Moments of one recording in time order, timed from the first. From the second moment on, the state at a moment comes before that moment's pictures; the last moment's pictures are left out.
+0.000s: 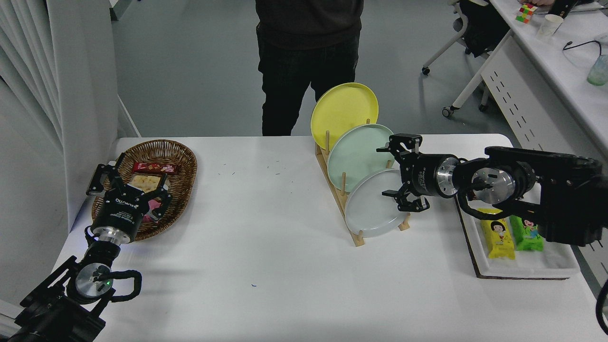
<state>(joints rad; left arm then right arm) -0.39 0.29 -1.22 -0.62 0.18 -0.60 -0.38 1.31 -0.47 -0.31 1.05 0.42 0.02 -0.07</state>
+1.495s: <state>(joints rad) -0.39 0.29 -1.22 -0.62 0.18 -0.60 -0.38 1.34 -0.46 -0.30 1.02 0.44 0.01 -0.25</state>
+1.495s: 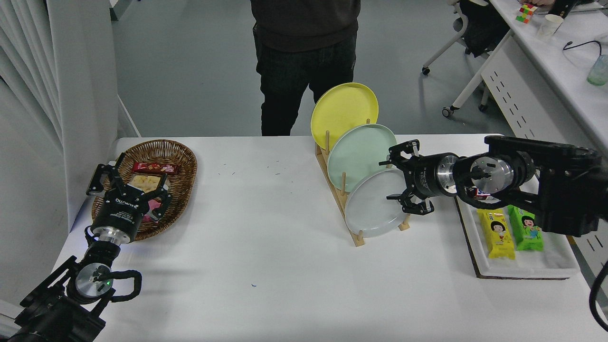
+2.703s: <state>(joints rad) -0.39 0.29 -1.22 -0.62 0.18 -0.60 -0.38 1.35 -0.44 -0.29 0.98 0.42 0.03 -0.25</state>
